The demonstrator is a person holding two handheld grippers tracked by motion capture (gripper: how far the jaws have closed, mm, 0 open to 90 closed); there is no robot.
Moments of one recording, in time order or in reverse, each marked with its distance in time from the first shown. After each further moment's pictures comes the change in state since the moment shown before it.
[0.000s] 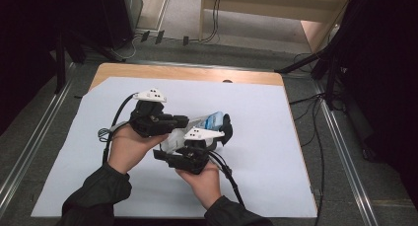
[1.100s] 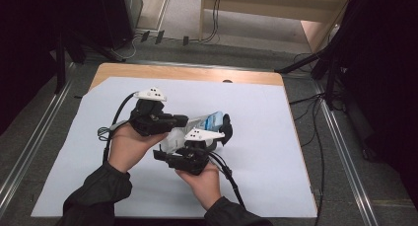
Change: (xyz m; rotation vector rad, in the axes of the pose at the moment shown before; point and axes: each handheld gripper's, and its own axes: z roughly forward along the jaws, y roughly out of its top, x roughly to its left) left arm 0.001 0.002 0.000 0.010 0.011 0.001; right arm 0.000 -0.003 0.000 -0.011 0.007 0.009
